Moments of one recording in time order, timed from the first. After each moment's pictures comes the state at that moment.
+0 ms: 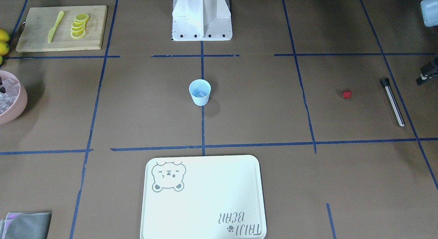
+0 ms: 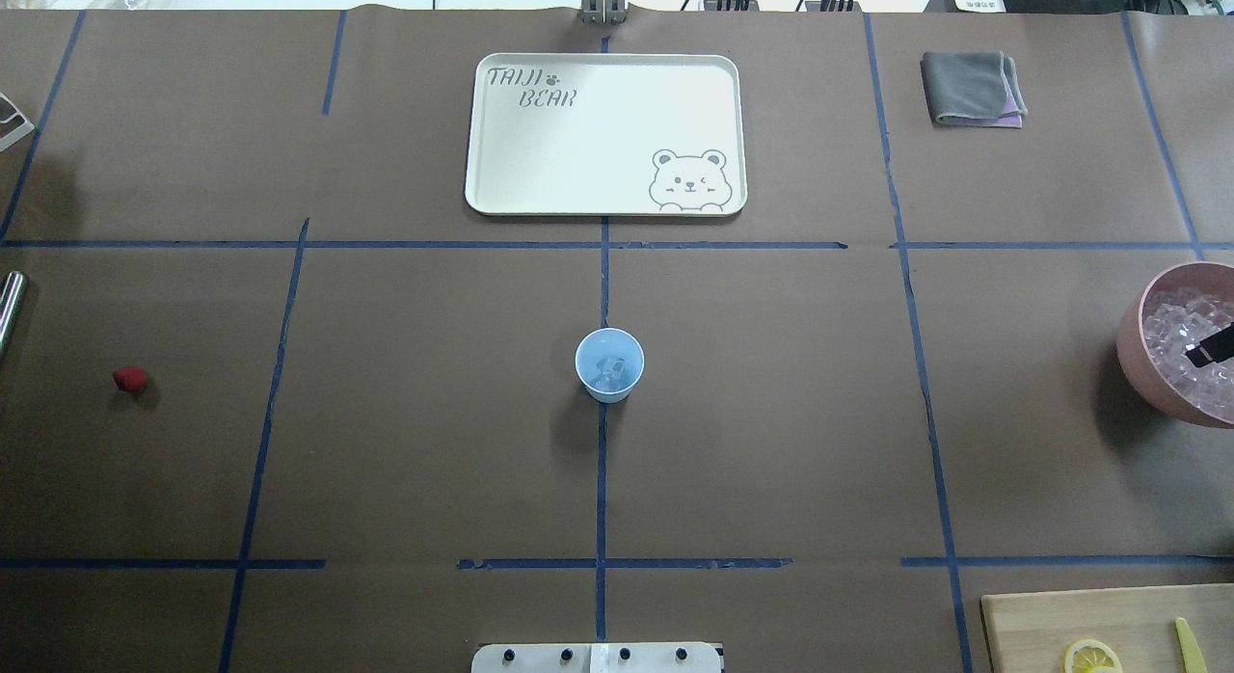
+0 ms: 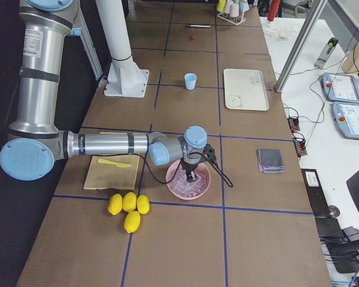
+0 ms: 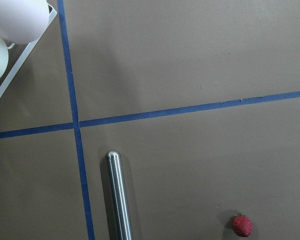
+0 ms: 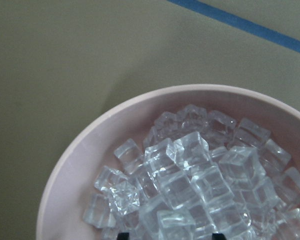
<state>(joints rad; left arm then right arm) -1.40 -1.60 -1.81 -1.56 -2.37 -0.15 1.20 -1.73 1.71 -1.29 2.34 0.07</state>
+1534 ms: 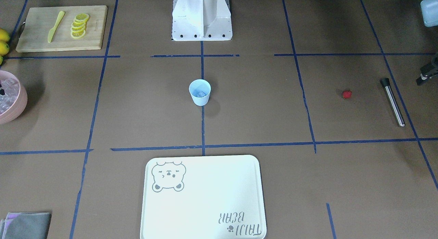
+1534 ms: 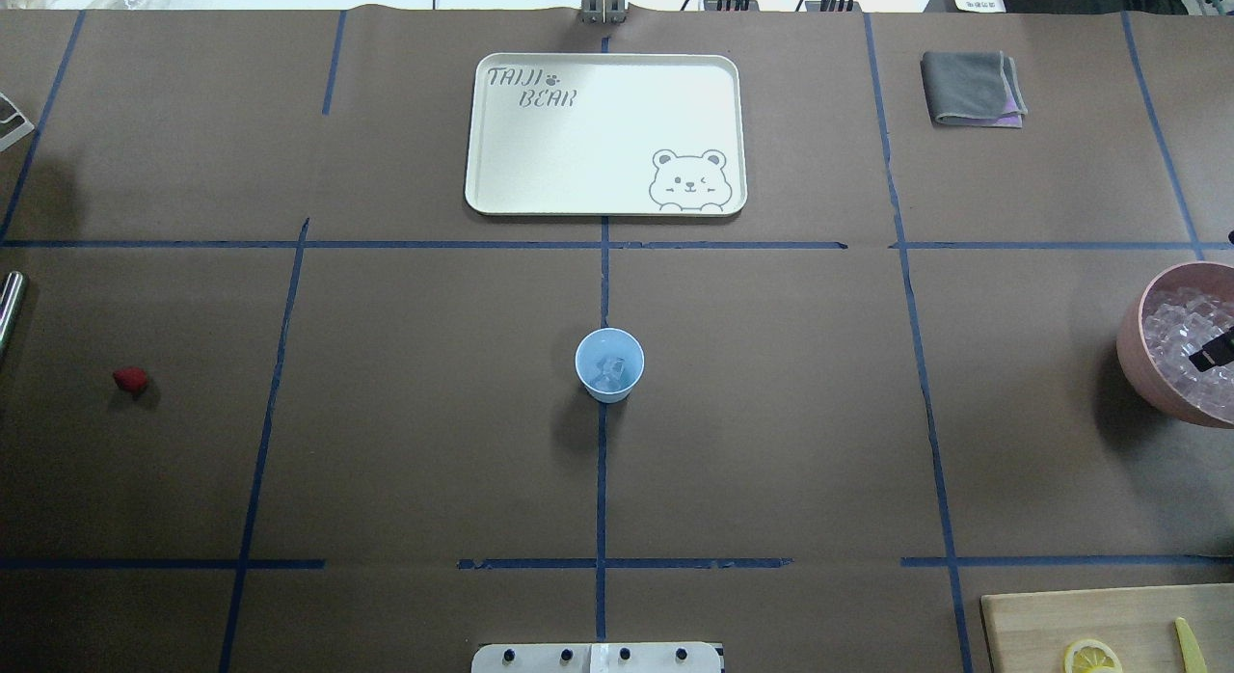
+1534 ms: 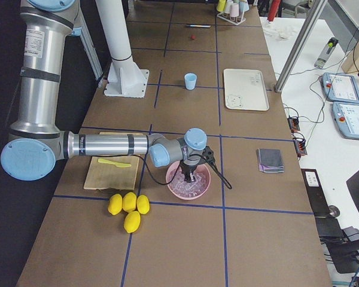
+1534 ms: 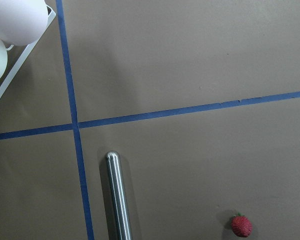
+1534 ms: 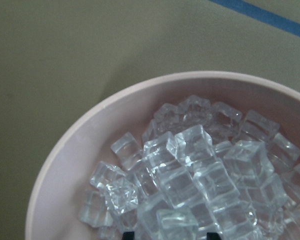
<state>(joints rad) -1.40 -1.60 -1.81 -1.56 -2.37 -0.15 1.19 -1.73 1.70 -1.29 2.34 0.07</state>
